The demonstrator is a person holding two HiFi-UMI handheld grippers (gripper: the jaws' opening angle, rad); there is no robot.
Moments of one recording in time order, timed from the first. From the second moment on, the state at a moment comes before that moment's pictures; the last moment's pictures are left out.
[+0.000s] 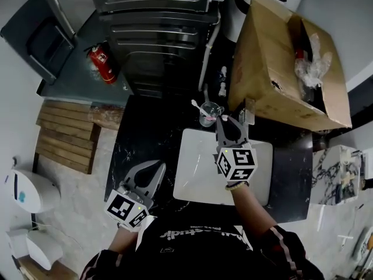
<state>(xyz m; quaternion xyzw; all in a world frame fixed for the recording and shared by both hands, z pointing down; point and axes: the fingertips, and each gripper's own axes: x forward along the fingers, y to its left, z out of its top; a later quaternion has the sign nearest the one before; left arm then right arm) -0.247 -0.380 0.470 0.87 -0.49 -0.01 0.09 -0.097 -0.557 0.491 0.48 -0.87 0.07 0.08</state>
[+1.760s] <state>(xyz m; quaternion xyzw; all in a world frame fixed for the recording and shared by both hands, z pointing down) -0.142 -0.345 0.428 0.90 -0.44 -0.02 0.05 0.017 -0.452 0.448 0.51 -0.86 0.06 0.05</state>
